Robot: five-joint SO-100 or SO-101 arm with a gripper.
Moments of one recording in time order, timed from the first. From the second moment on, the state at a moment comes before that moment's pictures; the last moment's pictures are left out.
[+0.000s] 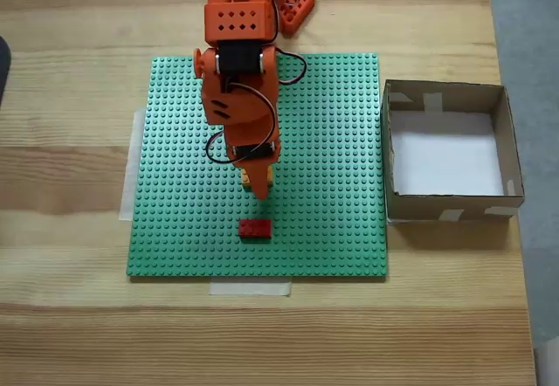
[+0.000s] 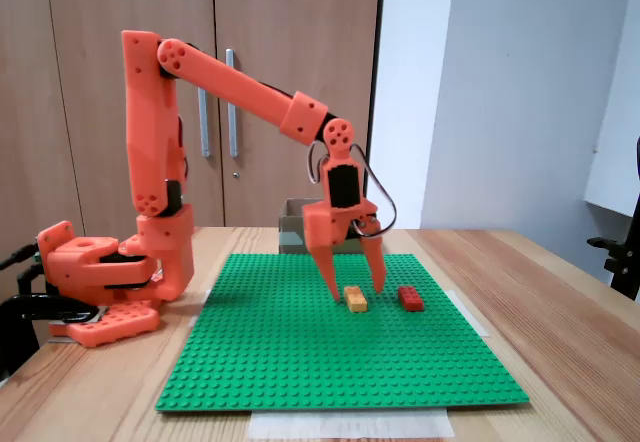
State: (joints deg) arm -2.0 88.9 112.2 57.6 -6.5
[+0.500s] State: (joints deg) arm -1.9 88.0 112.2 55.3 -6.7
